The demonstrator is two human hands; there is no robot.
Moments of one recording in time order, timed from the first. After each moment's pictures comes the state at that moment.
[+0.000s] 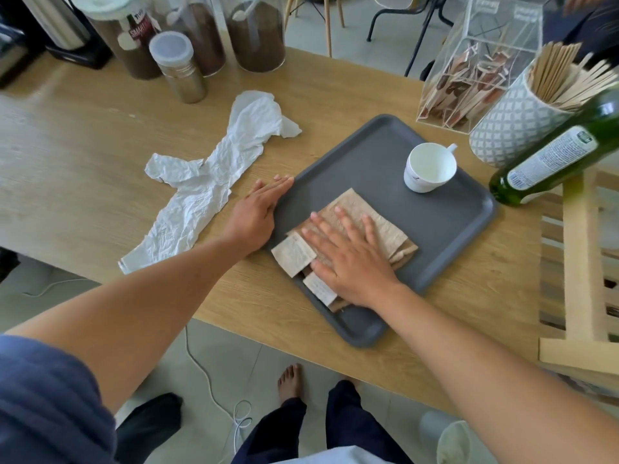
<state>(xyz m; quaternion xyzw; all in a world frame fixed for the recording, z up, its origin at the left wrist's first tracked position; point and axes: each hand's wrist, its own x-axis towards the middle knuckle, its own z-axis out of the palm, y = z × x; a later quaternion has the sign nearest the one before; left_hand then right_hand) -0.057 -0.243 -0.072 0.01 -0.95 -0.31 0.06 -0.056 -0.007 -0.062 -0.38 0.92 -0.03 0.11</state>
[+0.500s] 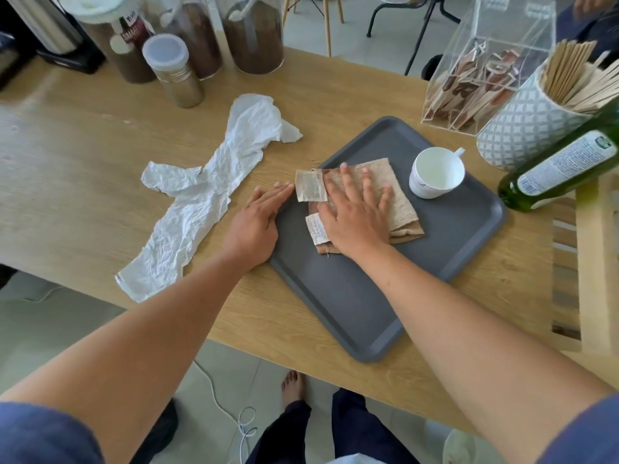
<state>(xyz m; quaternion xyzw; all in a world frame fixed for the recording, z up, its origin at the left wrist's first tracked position) -0.058 -0.239 -0.080 0.01 -0.94 -0.32 0.07 -0.129 -0.050 -0.069 -0.19 0.98 -0.07 0.09</state>
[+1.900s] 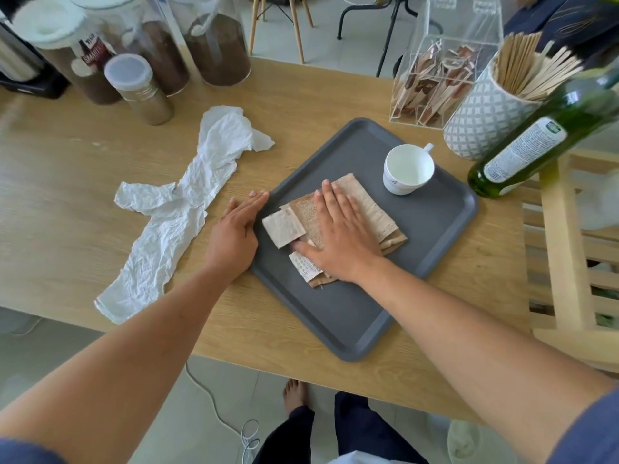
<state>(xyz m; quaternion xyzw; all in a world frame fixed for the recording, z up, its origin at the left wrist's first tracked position) -0.056 -0.234 -0.072 0.07 -0.94 -0.32 0.06 -0.105 -0.021 -0.063 -0.27 0.95 -0.06 0.10</state>
